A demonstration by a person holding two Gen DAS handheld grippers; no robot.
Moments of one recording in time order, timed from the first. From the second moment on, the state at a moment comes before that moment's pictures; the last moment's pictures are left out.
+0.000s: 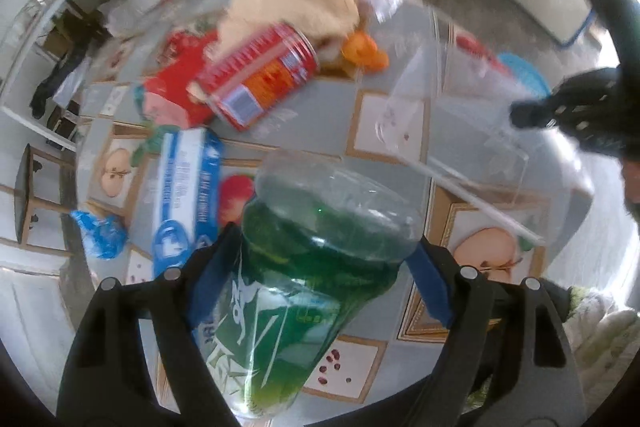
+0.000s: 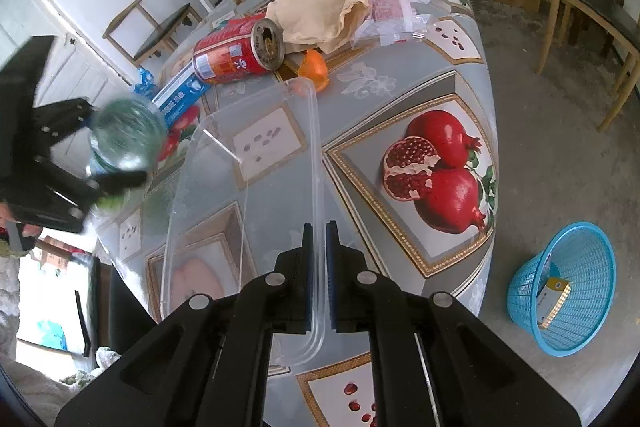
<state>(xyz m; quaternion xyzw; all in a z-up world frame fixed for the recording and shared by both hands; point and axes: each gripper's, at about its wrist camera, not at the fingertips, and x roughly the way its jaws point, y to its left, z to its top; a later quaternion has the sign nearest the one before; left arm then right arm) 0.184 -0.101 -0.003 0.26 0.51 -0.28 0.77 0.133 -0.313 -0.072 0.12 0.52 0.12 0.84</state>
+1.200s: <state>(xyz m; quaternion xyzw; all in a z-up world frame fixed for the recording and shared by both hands) 0.099 -0.009 0.092 -0.08 0.28 -0.29 0.91 0.106 -0.322 -0.030 0.19 0.47 0.07 0.86</state>
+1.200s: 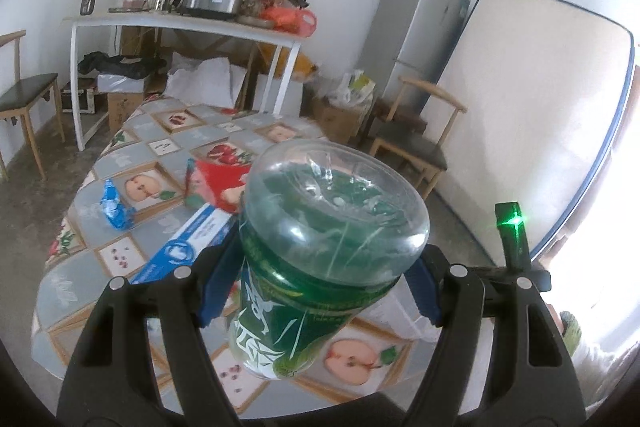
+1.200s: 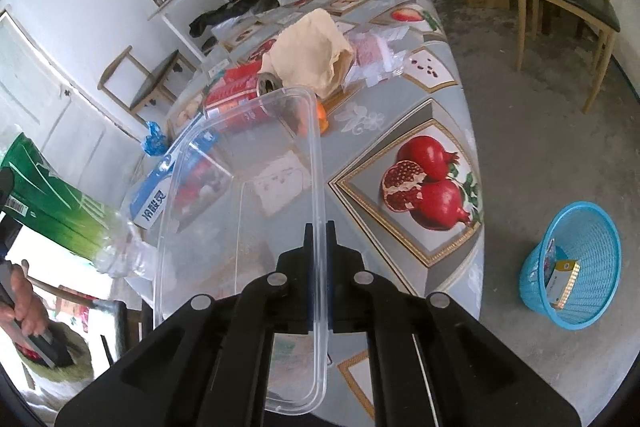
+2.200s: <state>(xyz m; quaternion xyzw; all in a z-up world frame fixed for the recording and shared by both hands) 0.092 -0.093 0.119 -0.10 0.25 -0.40 0.88 0.021 -0.398 0.024 0.23 0.40 -0.05 0.89</state>
